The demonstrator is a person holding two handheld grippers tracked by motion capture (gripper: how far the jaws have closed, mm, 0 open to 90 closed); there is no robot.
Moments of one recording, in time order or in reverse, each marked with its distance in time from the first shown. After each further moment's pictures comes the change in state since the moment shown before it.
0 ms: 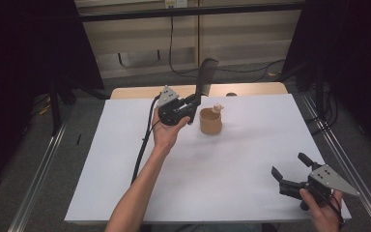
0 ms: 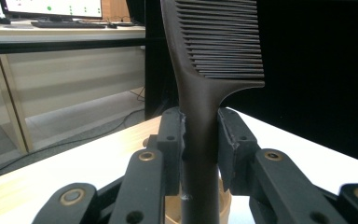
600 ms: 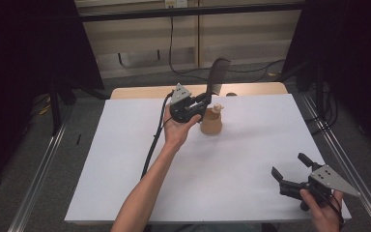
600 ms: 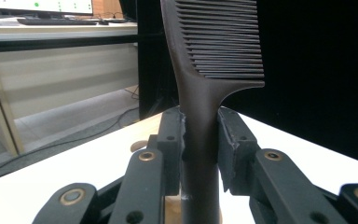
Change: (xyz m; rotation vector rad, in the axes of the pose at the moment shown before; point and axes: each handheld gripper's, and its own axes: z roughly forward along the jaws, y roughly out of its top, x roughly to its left) left arm -0.013 0.000 0.032 0.013 -0.022 0.010; right arm 0.000 0.000 -0.001 -0.001 0.008 0.009
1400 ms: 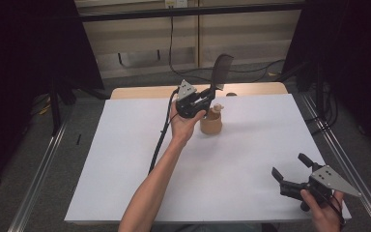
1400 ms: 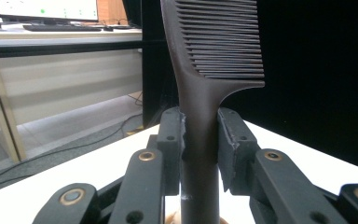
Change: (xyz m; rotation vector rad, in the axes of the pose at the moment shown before) left arm 0.007 -0.003 0.027 -0.027 0.015 0.003; right arm 0.000 0.000 -0.001 -0.002 0.002 0.003
